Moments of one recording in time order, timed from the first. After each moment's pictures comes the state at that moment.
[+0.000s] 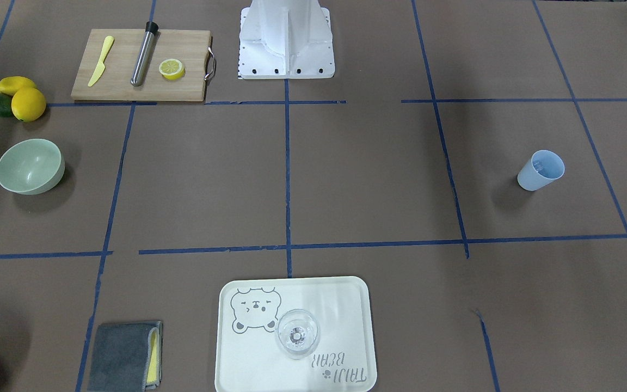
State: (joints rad) left arm -1.58 -1.46 -1.76 -1.63 -2.34 0.10; right arm 1.59 -1.76 1.82 -1.53 2.35 0.04
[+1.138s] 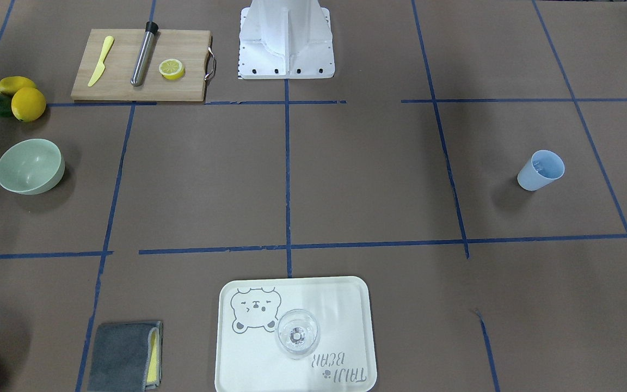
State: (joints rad) left arm -1.58 -1.46 -1.77 -1.65 -2.34 0.10; right arm 1.34 -1.81 1.86 -1.10 2.37 0.29
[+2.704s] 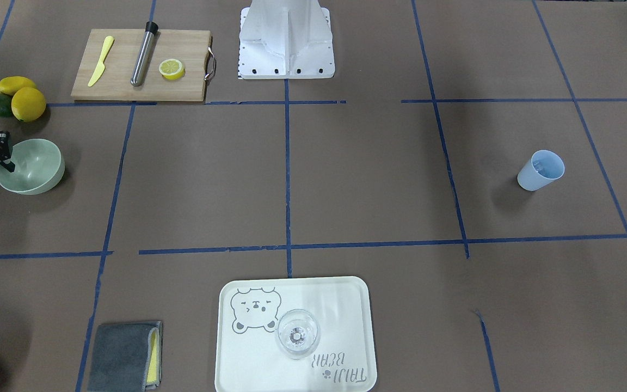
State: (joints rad) left arm -1.58 -1.46 -1.77 -1.65 -2.34 0.10; right arm 0.97 -1.82 1.68 -0.73 2.14 0.69
